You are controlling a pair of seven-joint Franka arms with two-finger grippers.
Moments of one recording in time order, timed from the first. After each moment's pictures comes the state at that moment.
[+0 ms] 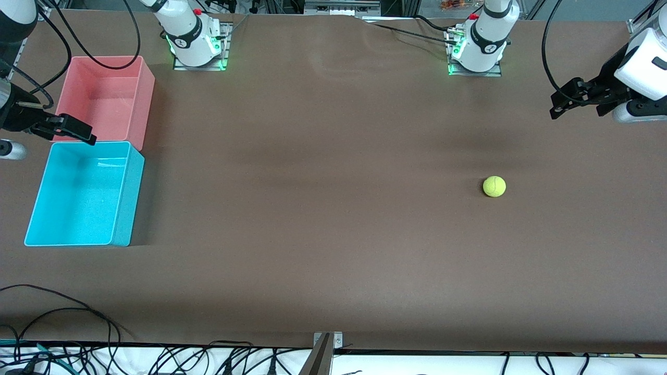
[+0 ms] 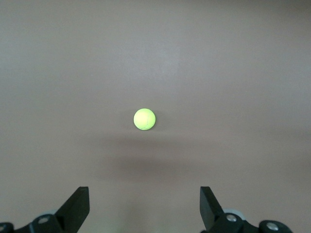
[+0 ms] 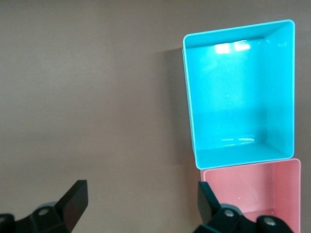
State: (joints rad) left arm 0.00 -0.05 -0.08 -1.60 -0.01 1.51 -0.17; right arm -0.02 0.05 -0.02 -1.64 0.01 1.64 0.08
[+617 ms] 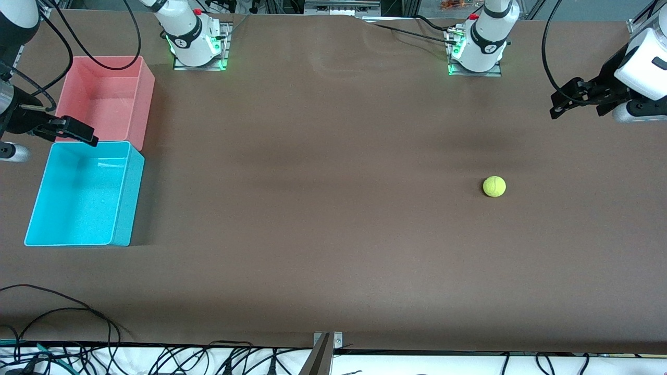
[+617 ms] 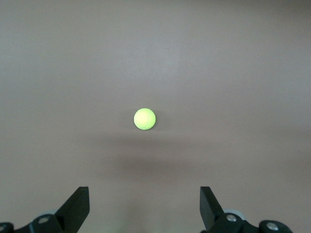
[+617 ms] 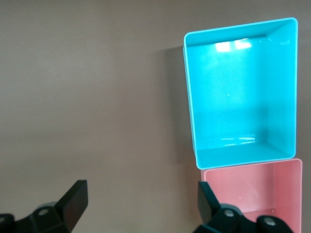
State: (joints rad) left arm 0.00 -0.05 -0.08 -1.60 -0.01 1.51 -0.17; right arm -0.02 0.06 -0.02 -1.64 0.01 1.64 0.08
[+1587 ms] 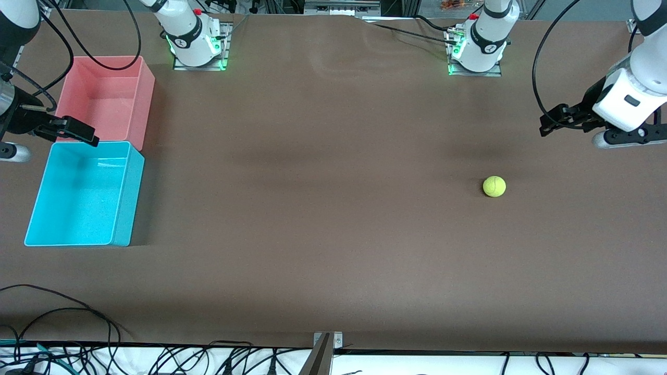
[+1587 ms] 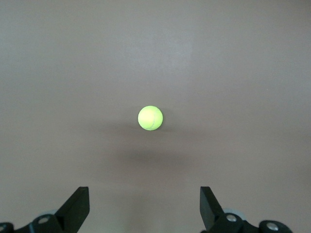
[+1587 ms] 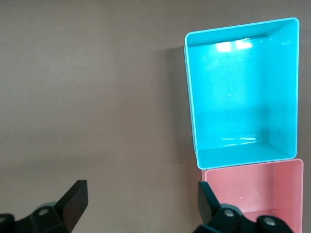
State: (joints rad) left arm 0.00 -0.04 -0.06 -1.76 0.00 1.63 -0.17; right arm -0.02 0.06 -0.01 -1.64 0.01 1.64 0.08
